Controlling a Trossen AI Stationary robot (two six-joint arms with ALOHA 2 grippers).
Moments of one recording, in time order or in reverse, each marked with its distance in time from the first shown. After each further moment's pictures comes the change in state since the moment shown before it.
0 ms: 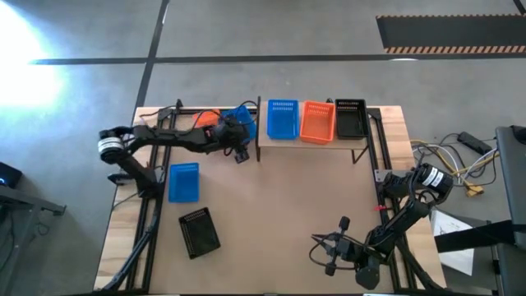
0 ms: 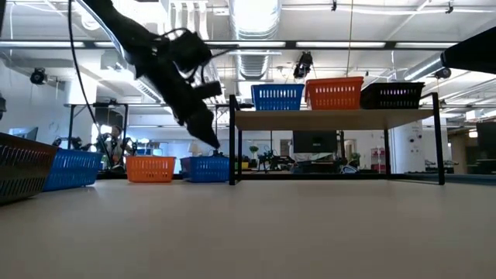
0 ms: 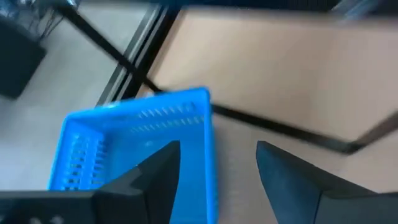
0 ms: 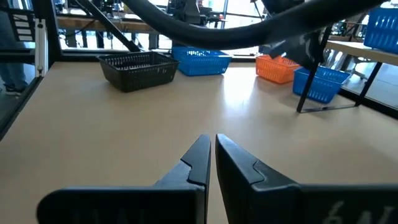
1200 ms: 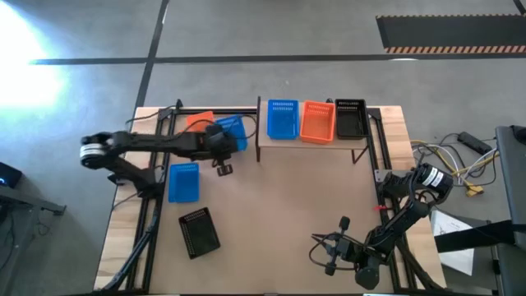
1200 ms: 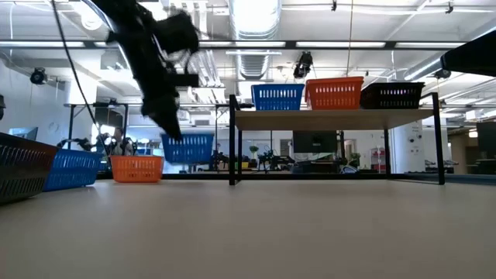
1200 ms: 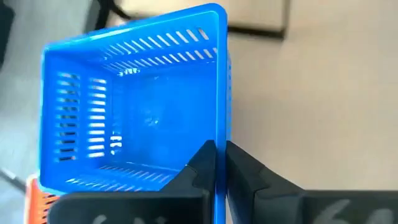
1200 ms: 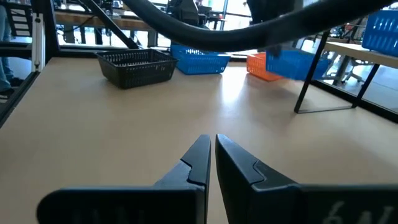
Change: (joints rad) left arm -0.144 -0.197 0.030 -0.516 -0.063 -0.090; right arm 0.000 0.000 0.000 -0.021 0.000 0.000
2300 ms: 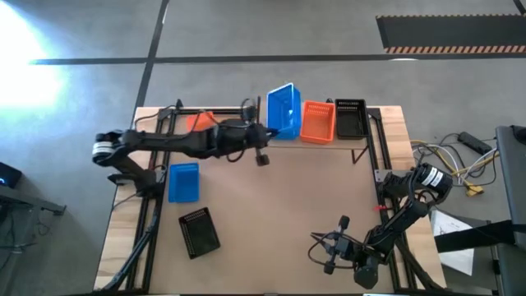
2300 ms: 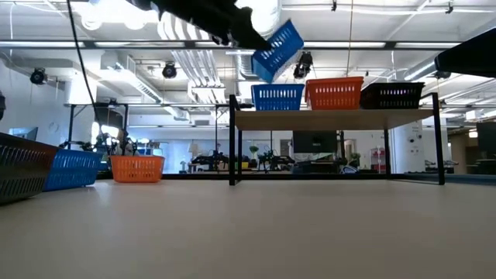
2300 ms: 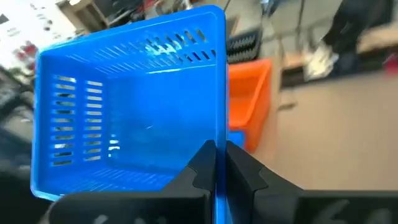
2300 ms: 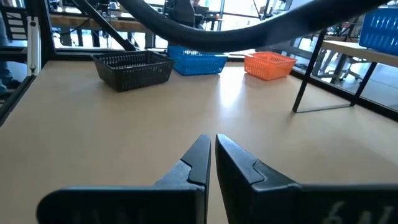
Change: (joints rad) left arm -0.101 0.147 0.276 0.668 0.050 0.263; right arm -0.011 0.000 0.000 0.007 0.002 0.008
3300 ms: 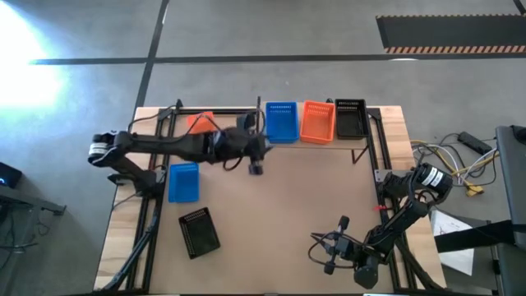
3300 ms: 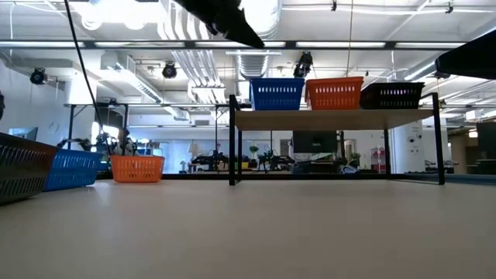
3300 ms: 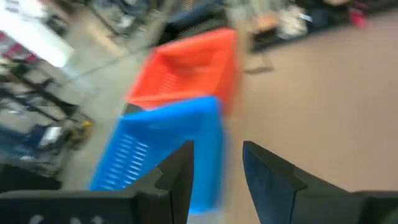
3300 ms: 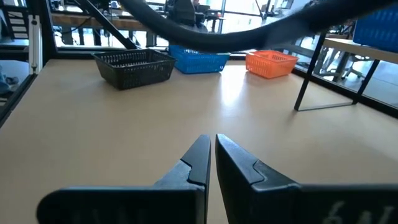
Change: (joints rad) left arm -0.106 -0.046 0.077 -0.314 -0.076 -0.008; right arm 0.000 0.000 -0.001 -0.006 -0.008 0.010
